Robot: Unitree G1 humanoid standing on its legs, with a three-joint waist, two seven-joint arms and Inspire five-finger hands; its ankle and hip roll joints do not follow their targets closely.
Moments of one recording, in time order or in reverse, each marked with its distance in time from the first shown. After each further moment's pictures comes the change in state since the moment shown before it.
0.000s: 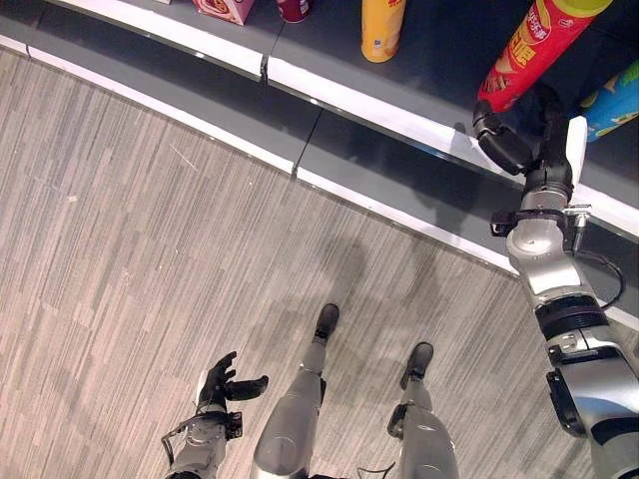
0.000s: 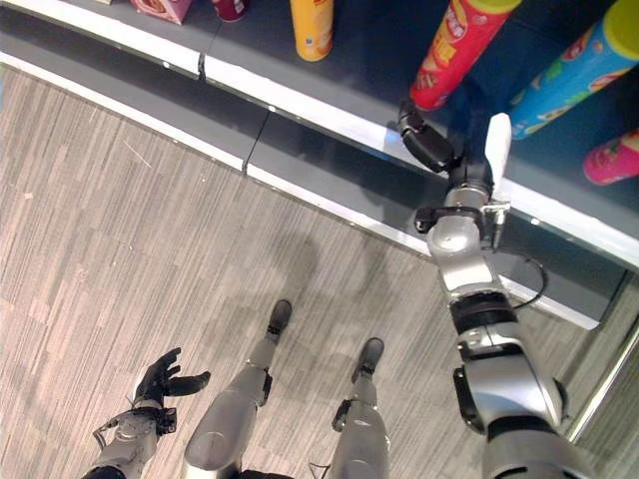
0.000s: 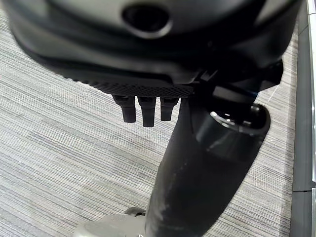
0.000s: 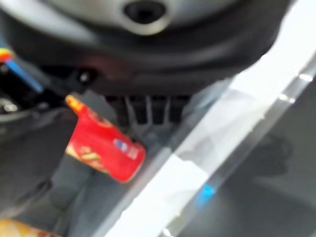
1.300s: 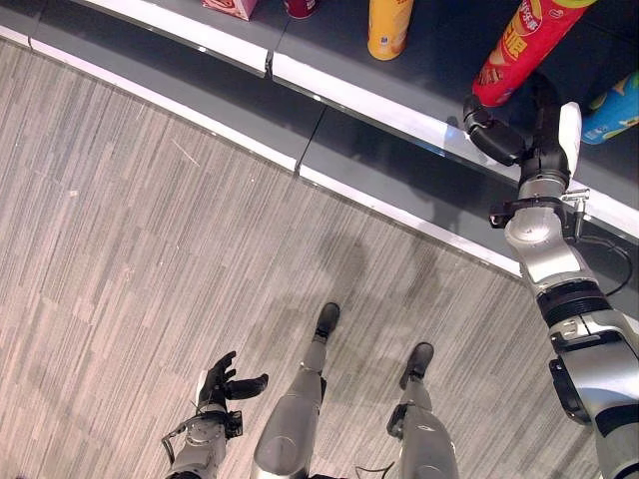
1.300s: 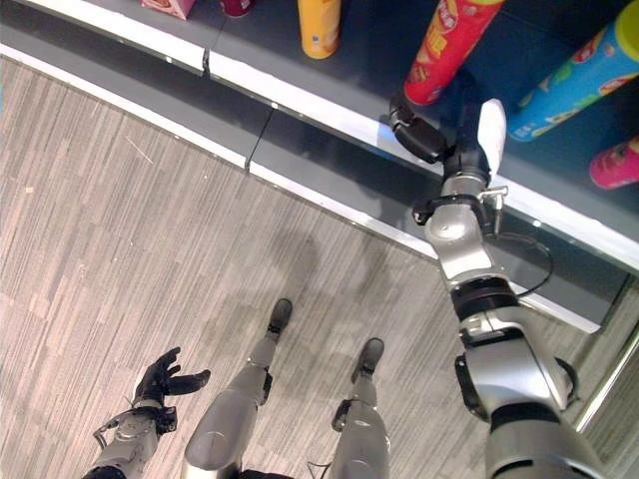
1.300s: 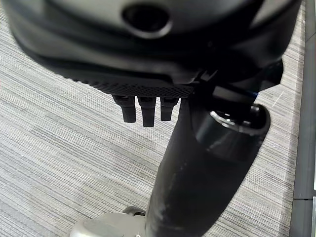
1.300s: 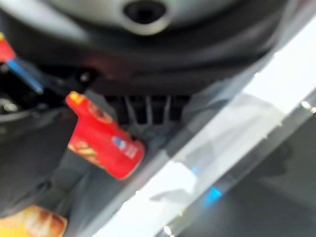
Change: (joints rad) left arm 0.000 0.000 -0.005 -0.002 -0.037 -0.006 0.000; right arm -0.080 -0.020 0.097 0.074 -0.004 0.002 0.012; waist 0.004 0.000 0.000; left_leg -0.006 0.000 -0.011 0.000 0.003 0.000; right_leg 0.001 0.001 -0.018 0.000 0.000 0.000
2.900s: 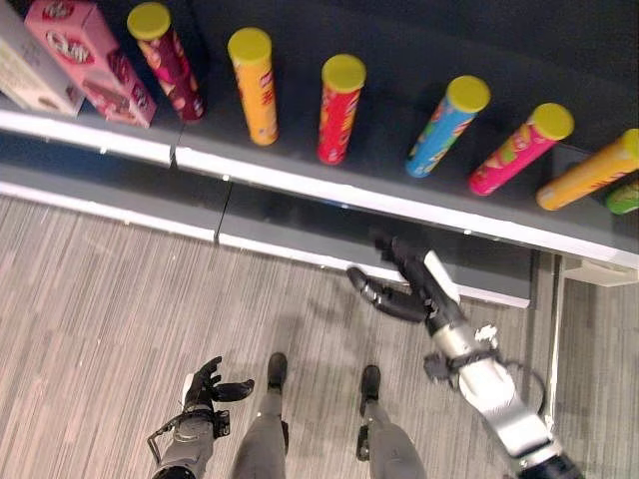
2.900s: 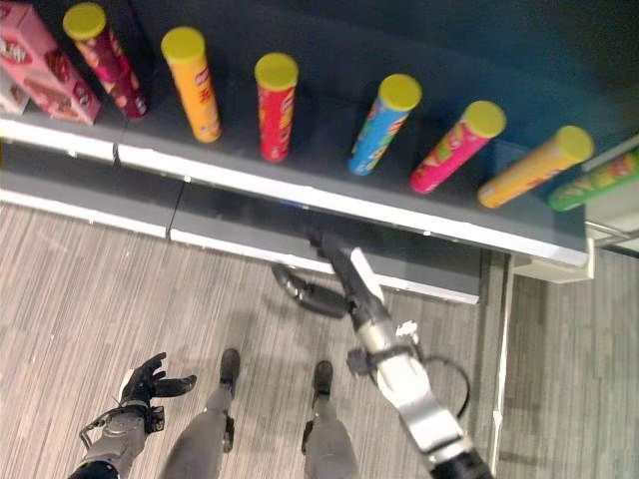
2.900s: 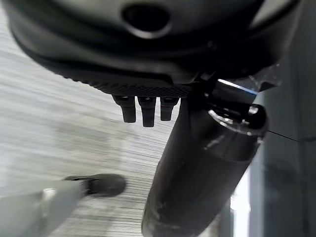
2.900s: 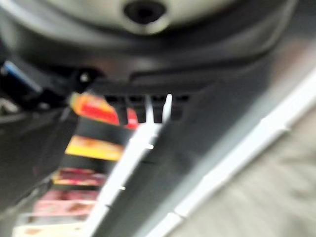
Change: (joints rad) left arm -0.017 0.017 0.119 0.022 0.132 0.077 -0.026; right arm 0.967 0.124 0.027 -0.811 0.017 -0.041 0.446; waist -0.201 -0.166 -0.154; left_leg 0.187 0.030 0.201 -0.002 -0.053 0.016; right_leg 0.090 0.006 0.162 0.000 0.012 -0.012
